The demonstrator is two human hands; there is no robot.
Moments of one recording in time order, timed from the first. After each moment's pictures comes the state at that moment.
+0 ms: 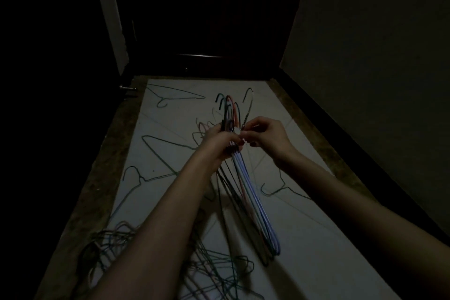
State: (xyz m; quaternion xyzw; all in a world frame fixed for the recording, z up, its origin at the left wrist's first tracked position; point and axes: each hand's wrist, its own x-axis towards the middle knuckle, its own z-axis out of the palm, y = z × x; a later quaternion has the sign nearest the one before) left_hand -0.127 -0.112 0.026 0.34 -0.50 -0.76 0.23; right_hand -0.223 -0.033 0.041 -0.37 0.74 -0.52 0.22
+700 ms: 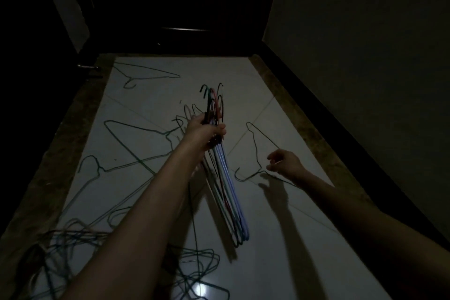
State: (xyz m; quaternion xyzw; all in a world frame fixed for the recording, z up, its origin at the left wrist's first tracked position) left_hand -0.197 -0.101 -0.024 0.38 -0.51 -0.74 0.23; right_hand -0.370 0.050 -0.107 -0.28 0.87 -0.33 0.24
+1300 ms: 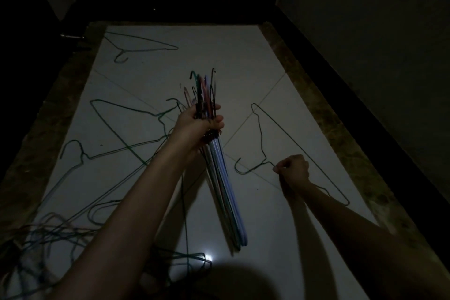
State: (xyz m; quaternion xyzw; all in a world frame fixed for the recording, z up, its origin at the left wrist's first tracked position) left_hand -0.213 -0.106 -0.057 0.40 -0.51 -0.73 0.23; right_hand -0.435 0.053 -0.250 -0.21 0.92 -0.28 0.20
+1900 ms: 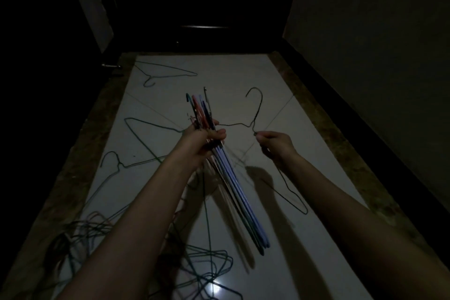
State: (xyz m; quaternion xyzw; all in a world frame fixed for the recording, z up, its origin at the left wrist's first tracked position) left_hand -0.169 -0.112 -0.029 0.39 -0.40 -0.79 0.25; right_hand -0.327 -0.020 -0.071 -0.15 0.73 -0.58 0.34
